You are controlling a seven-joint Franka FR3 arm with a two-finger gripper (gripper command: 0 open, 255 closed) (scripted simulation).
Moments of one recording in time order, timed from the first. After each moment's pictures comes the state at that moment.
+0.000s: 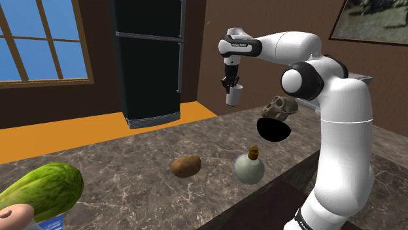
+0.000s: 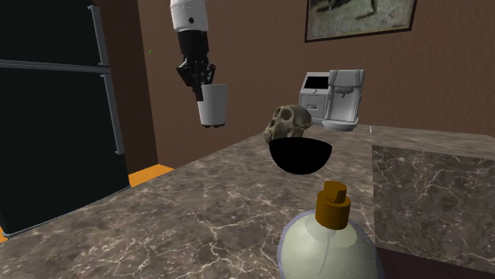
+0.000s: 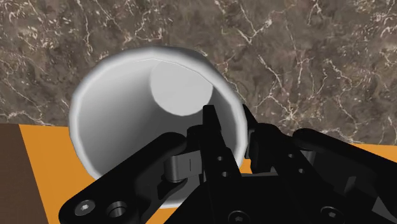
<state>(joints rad) -0.14 0.41 -0.26 -1.25 0.00 1.63 -0.21</state>
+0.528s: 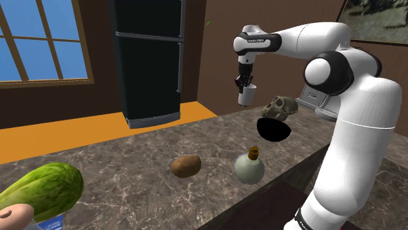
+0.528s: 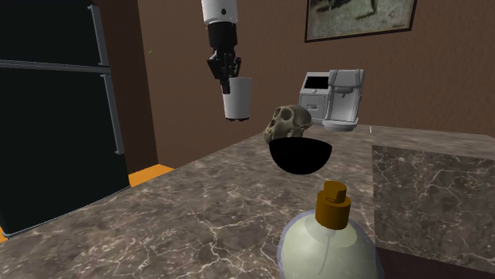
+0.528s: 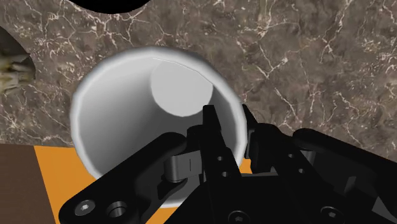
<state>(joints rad) -0.15 0.20 -0.30 -1.49 -0.05 1.68 -0.28</state>
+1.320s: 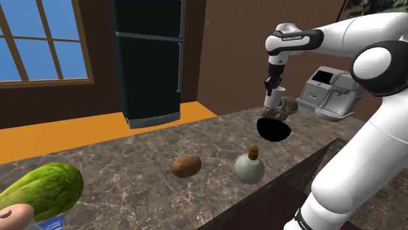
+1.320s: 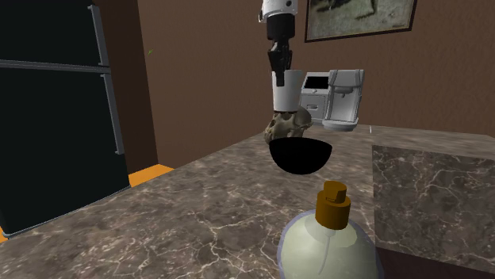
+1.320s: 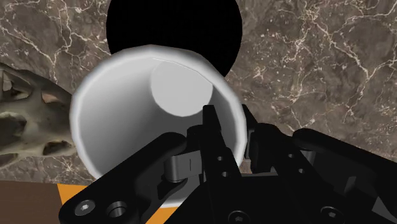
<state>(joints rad) -0.23 -0.12 -0.38 -1.82 -0.15 1.72 -0.42</state>
